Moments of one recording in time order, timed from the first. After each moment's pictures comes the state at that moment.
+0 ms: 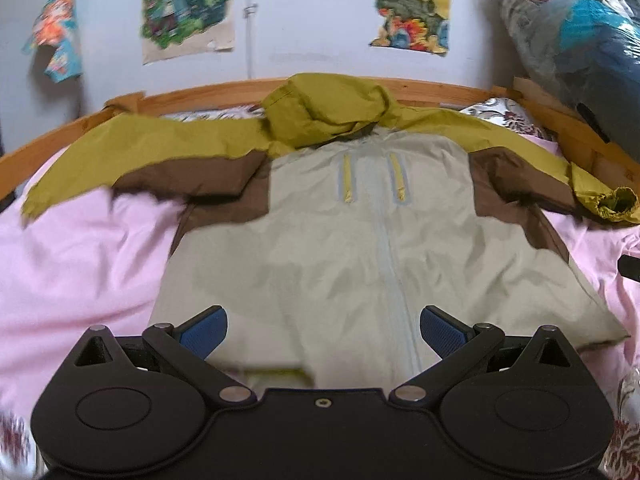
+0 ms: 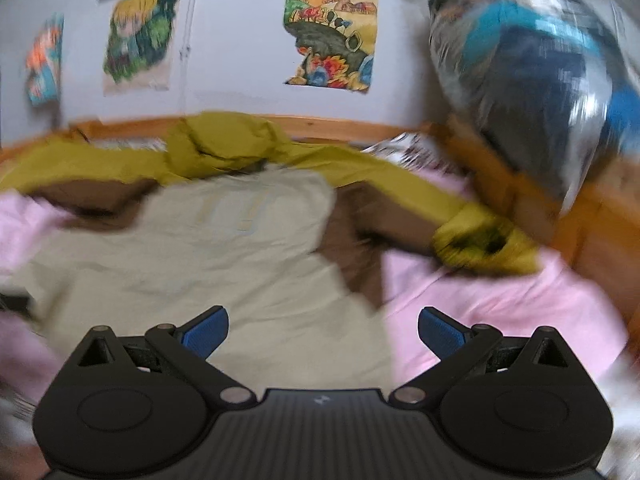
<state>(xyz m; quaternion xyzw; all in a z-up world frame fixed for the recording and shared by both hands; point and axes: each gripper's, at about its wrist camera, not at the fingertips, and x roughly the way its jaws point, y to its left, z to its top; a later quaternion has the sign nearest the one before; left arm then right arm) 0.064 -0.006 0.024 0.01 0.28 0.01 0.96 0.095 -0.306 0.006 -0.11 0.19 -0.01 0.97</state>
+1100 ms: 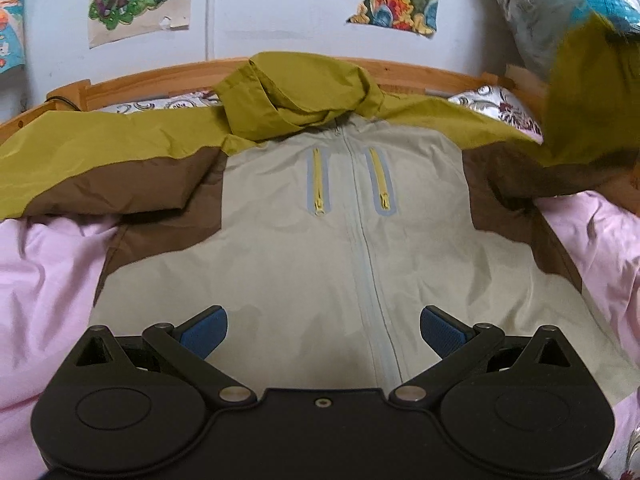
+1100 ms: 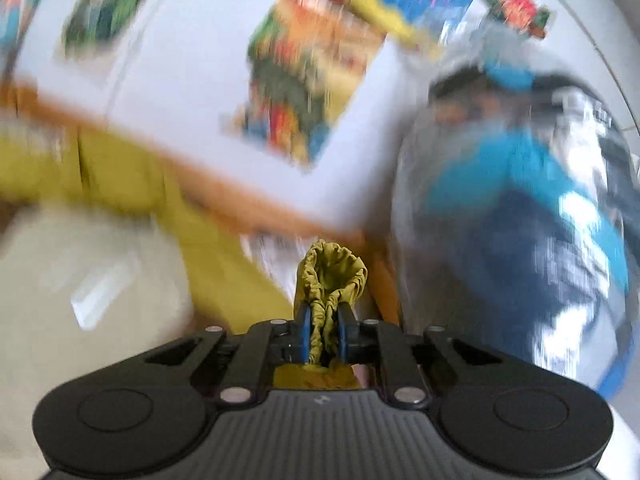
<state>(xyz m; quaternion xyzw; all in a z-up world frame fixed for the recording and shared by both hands) 0.163 -0.005 0.014 0.00 0.30 -0.03 0.95 0.249 -0.338 0.187 -0.20 0.10 -0.01 0.97</state>
